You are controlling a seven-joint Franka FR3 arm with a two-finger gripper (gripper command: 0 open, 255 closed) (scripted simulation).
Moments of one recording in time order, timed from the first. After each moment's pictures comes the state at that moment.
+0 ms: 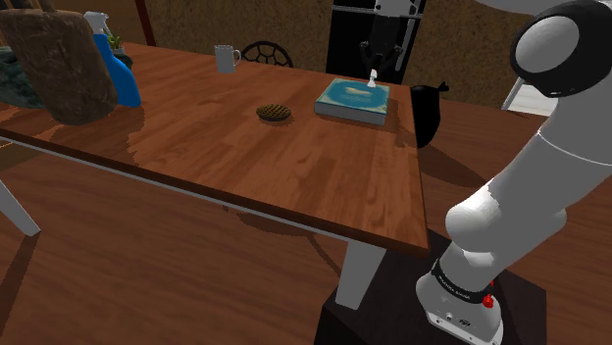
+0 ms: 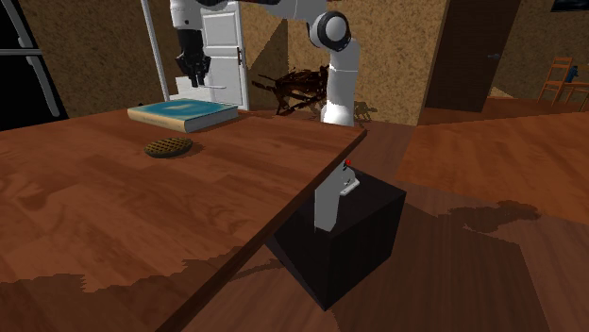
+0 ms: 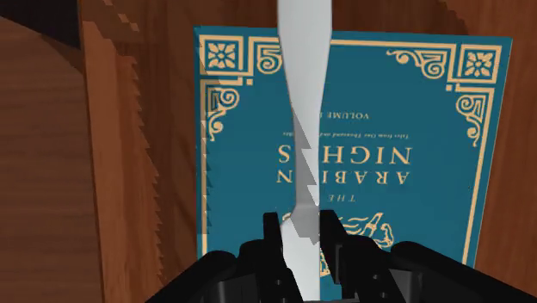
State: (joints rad) arm -0.60 -0.07 0.11 -1.59 0.02 1.52 0.63
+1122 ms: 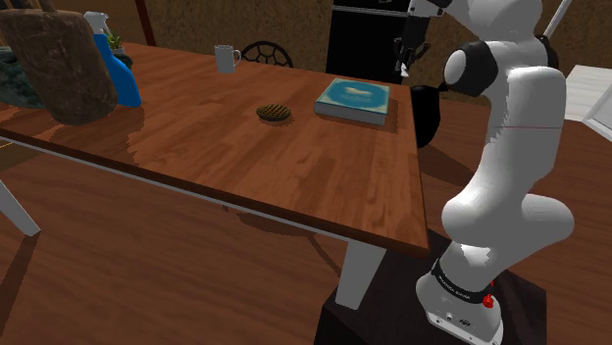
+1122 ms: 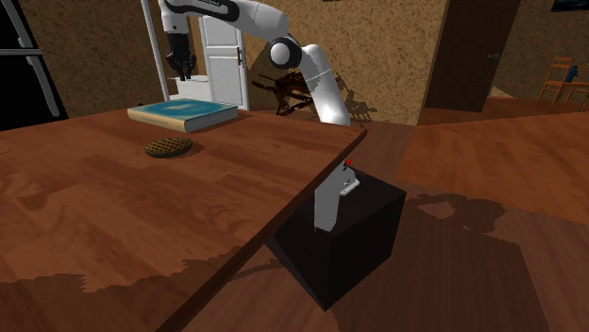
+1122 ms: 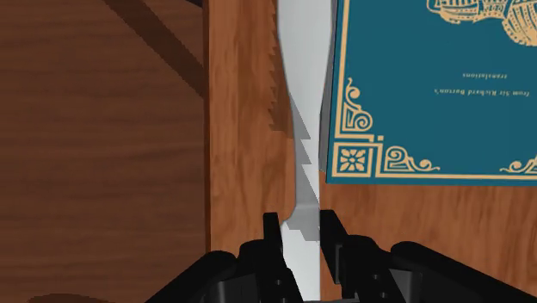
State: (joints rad) arm -0.79 0.45 -0.03 -0.88 0.03 1.32 0.31
